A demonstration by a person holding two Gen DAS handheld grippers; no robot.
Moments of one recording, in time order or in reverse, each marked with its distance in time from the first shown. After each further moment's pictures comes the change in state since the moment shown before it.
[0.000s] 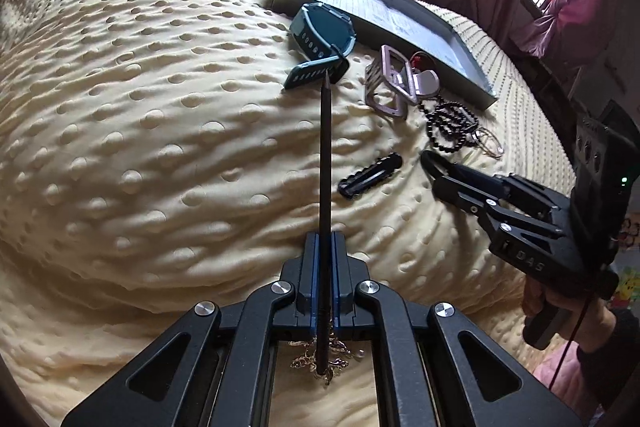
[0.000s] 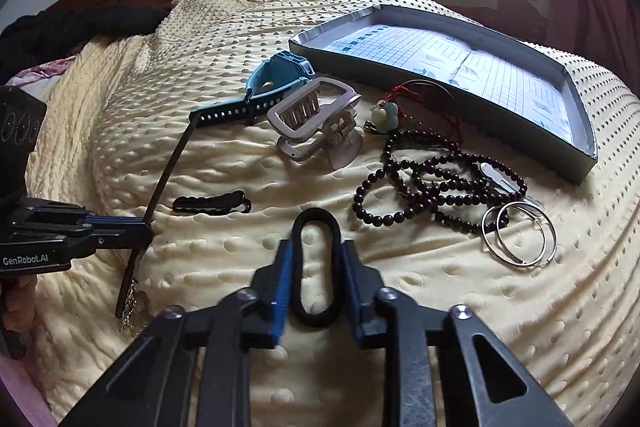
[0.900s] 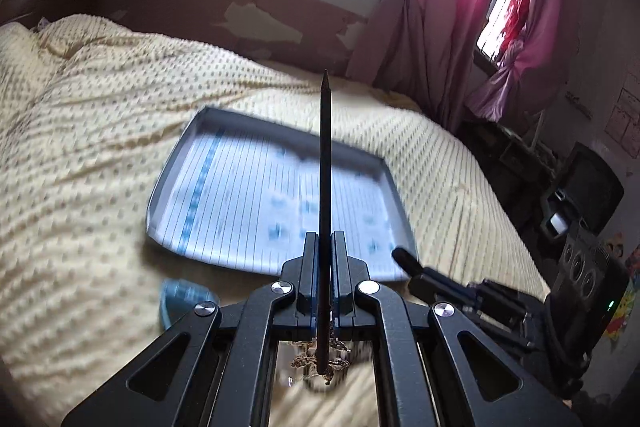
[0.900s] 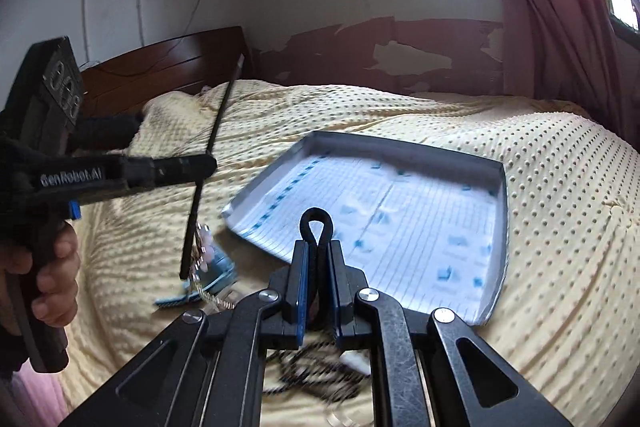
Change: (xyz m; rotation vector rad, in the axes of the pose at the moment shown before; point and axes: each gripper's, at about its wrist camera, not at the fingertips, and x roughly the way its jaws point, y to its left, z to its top) left arm -0.009 -0.102 0.194 0.090 -0.273 -0.092; right arm -0.069 -0.103 0.116 0.127 -0.255 -0.032
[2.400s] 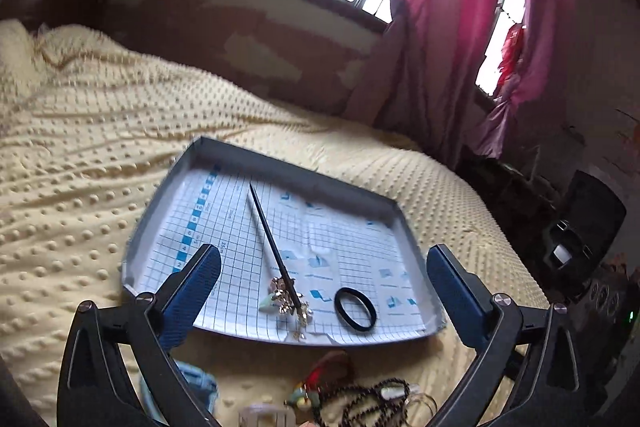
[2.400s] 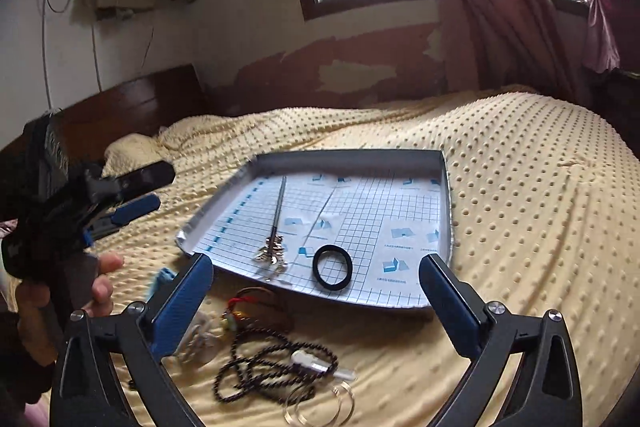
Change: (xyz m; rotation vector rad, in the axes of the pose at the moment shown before) left arm 0.017 0.029 -0.014 -0.006 -0.166 -0.038; right arm -0.040 -0.026 -0.032 0.136 -0.130 -0.117
